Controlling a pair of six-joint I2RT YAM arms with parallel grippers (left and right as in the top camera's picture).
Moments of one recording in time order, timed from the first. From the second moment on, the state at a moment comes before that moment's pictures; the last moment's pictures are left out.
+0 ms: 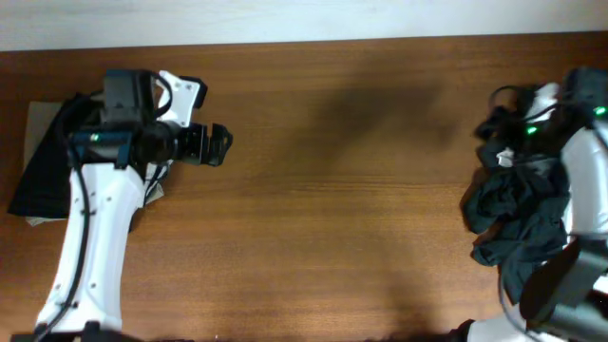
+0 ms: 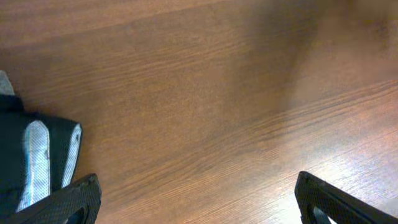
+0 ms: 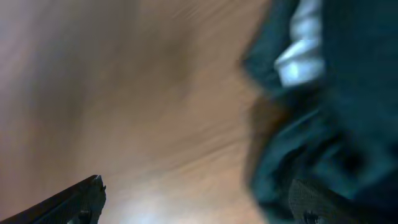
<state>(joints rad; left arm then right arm) -0.01 1.54 1.46 -0.93 0.32 0.19 -0.42 1.75 1.51 -0.98 -0.28 0.23</state>
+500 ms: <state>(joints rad) -0.15 1.65 1.47 -0.96 0.25 0.19 -0.71 2.00 1.58 -1.13 -0.47 0.13</state>
